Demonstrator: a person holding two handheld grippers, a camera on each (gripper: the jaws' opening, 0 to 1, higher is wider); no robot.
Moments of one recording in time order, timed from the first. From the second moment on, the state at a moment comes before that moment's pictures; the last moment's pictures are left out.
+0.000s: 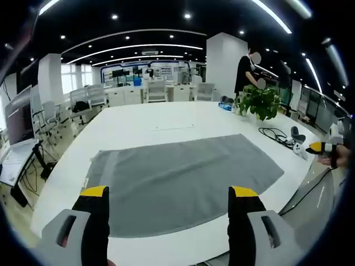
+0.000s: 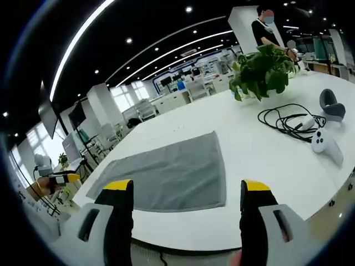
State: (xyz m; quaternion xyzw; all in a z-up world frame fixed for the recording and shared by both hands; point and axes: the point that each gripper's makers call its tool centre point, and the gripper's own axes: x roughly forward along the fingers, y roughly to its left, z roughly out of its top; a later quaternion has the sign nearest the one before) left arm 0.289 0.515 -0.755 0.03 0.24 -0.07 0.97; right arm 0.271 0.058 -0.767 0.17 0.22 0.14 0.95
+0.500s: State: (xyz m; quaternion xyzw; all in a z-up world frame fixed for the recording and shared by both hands) left arm 0.283 0.506 -0.763 0.02 0.25 -0.09 0.96; right arm 0.268 0.055 -0.768 0.17 0.22 0.13 0.95
